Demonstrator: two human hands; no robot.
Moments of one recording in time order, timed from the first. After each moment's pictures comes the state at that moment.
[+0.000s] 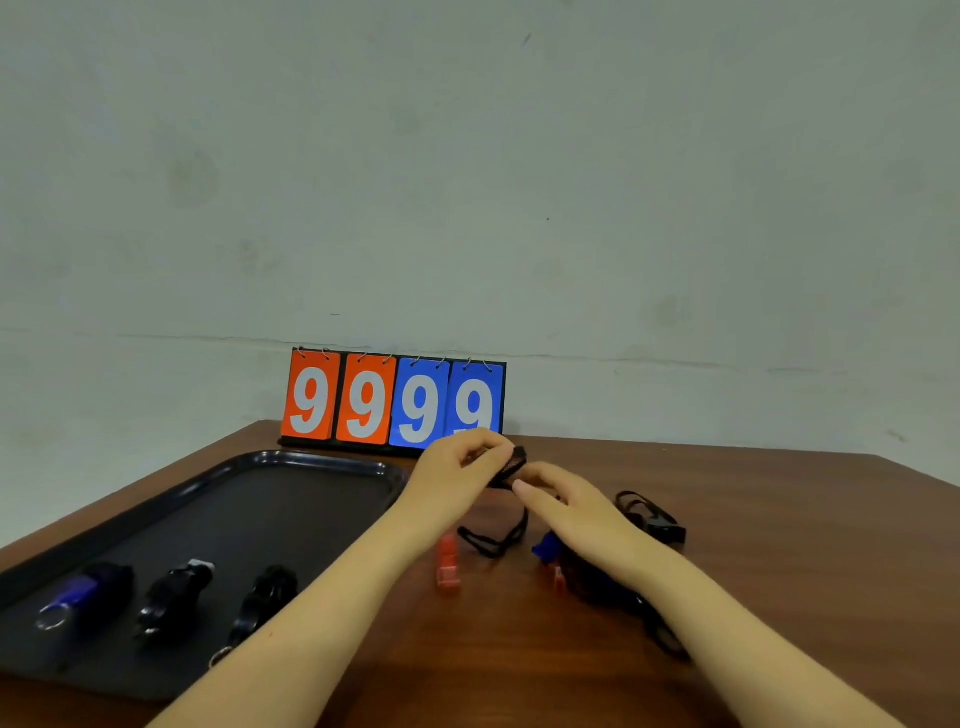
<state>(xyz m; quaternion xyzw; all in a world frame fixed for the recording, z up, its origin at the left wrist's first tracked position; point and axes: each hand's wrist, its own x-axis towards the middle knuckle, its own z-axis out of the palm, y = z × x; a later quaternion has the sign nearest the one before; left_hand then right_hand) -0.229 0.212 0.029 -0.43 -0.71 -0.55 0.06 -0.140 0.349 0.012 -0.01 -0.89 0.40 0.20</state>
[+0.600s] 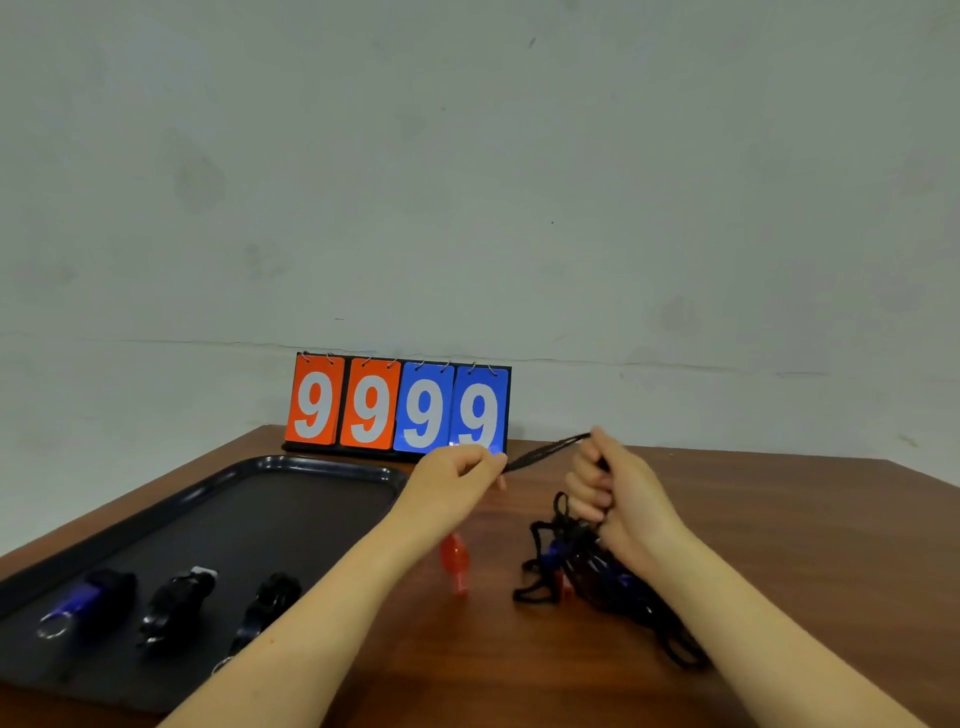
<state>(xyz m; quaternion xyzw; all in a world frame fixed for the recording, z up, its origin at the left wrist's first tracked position) -0.243 0.210 0.021 -0.41 -0.74 -0.52 0.07 -0.143 0.363 0.027 -0.02 -0.54 0.80 0.27</state>
